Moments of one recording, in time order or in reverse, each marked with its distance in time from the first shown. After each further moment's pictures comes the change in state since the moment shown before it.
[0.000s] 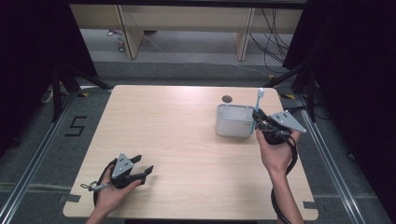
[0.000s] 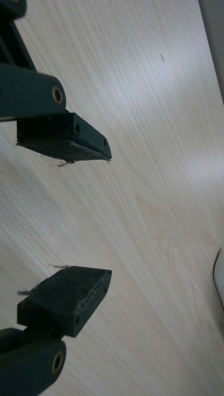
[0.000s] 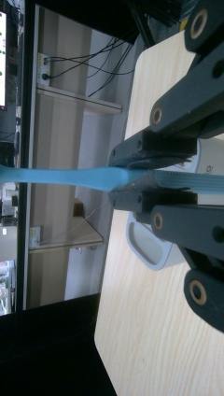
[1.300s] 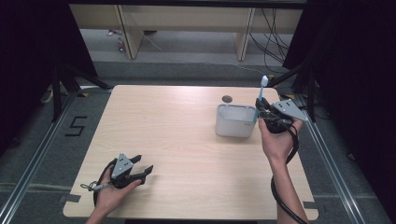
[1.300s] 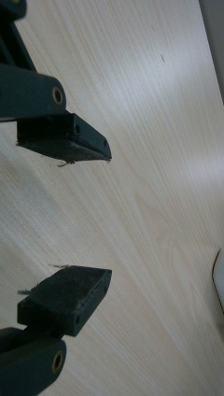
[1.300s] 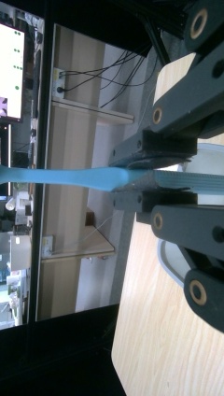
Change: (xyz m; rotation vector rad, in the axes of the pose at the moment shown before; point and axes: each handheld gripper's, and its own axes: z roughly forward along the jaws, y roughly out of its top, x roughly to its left) left arm 0.000 0.000 0.000 -0.004 0.000 -0.005; right arm -0.011 0.024 0.016 -0.049 -0.038 -0.023
